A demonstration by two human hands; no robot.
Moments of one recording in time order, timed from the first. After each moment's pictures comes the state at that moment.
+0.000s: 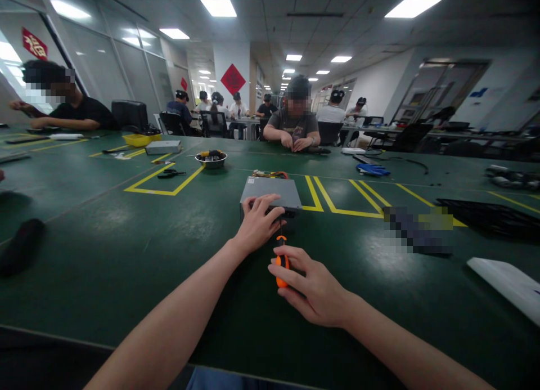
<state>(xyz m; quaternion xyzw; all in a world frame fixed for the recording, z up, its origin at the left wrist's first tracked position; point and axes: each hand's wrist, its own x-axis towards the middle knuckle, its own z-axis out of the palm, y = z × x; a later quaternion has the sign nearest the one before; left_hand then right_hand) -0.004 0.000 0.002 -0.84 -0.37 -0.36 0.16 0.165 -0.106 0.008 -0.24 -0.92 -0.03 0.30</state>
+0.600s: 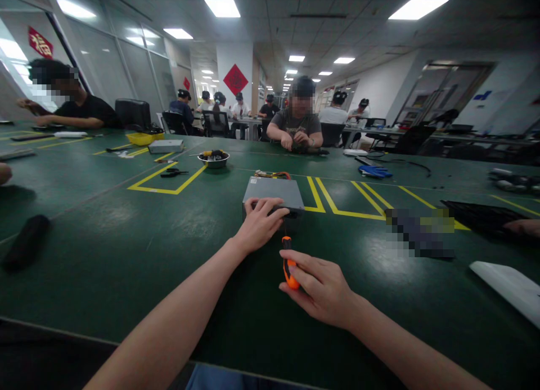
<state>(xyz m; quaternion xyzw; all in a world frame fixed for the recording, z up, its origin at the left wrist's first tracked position) -0.007 -0.003 0.005 -0.85 -0.37 -0.34 0.14 0.167 -0.105 0.008 -0.22 -0.89 -0.14 0.37</state>
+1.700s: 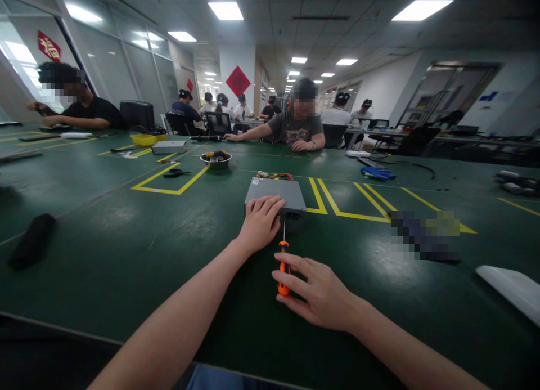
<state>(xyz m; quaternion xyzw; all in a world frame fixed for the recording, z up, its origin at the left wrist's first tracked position) -0.004 -0.001 -0.001 -0.82 -0.42 -0.35 0.14 0.165 -0.106 0.010 -0.24 -0.94 -0.08 0.24</state>
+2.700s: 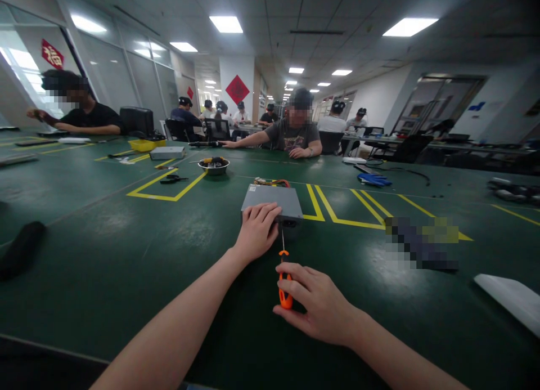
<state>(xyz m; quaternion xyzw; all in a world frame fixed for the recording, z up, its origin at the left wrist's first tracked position) -0.002 -0.001 0.000 -0.82 -0.42 -0.37 0.13 0.169 -0.107 0.006 -0.27 -0.93 -0.05 0.25</state>
